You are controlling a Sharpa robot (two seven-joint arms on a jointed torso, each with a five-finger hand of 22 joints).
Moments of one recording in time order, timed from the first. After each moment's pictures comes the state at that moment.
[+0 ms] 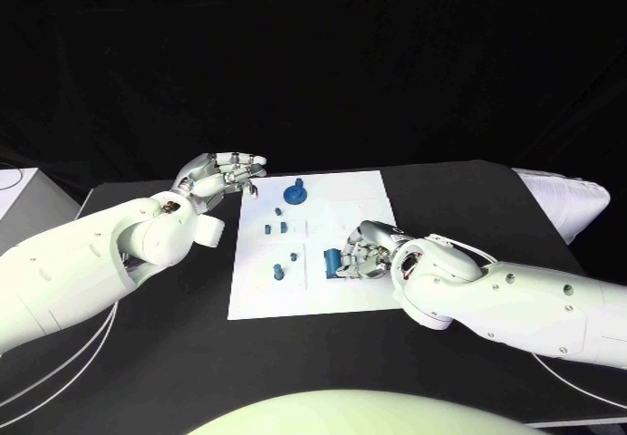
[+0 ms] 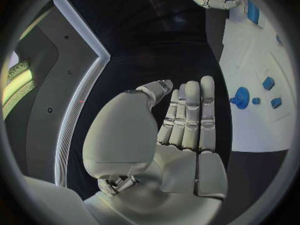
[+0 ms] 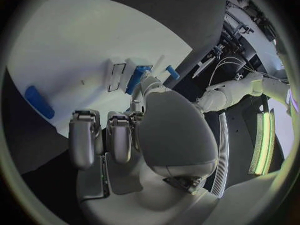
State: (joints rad) left arm 0.87 -0.91 0.35 1.44 -0.26 -0.14 0.28; left_hand 1.38 -0.17 0.52 0.07 0.27 0.86 0.19 0.28 0.31 0.94 0.12 0.53 0.21 1.03 0.05 1.09 0.50 0.18 0.94 0.14 0.87 0.72; right arm 1.11 -0.67 -0.16 1.62 -1.36 -0.40 -0.50; right_hand 1.43 -0.15 0.16 0.29 0.06 1.08 0.00 0.54 0.95 1.47 -0.06 1.52 1.31 1.47 -0.11 1.56 1.31 0.04 1.47 0.00 1.47 1.31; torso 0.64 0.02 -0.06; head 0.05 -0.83
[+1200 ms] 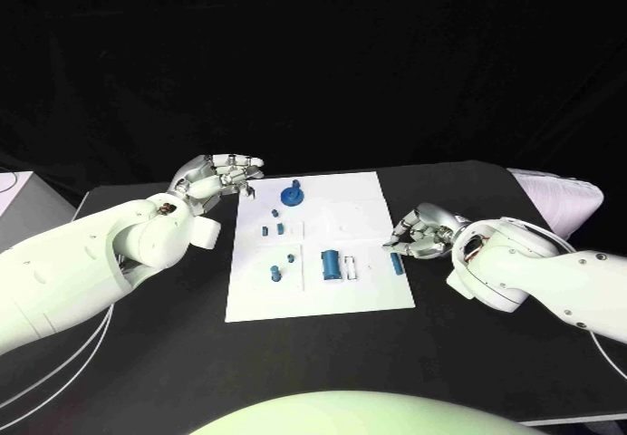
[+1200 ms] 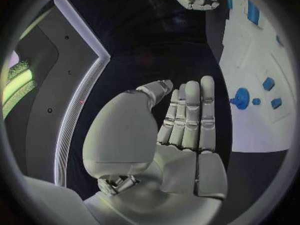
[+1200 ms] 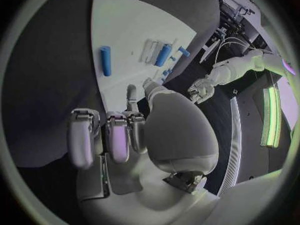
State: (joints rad) left arm 0.87 -0.92 0.35 1.45 -0.26 -0.13 0.28; left_hand 1.38 -0.17 0.52 0.07 0.27 0.86 0.19 0.28 0.31 0.94 0.12 0.53 0.21 1.03 0.05 1.09 0.50 0.18 0.94 0.14 0.86 0.72; right arm 1.17 -0.92 -0.14 1.66 -1.17 -0.35 -0.41; right_hand 1.26 -0.15 0.25 0.29 0.06 1.05 0.07 0.25 0.67 1.47 -0.01 1.53 1.31 1.47 -0.07 1.56 1.31 0.04 1.47 0.03 1.46 1.31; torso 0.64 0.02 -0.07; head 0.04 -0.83
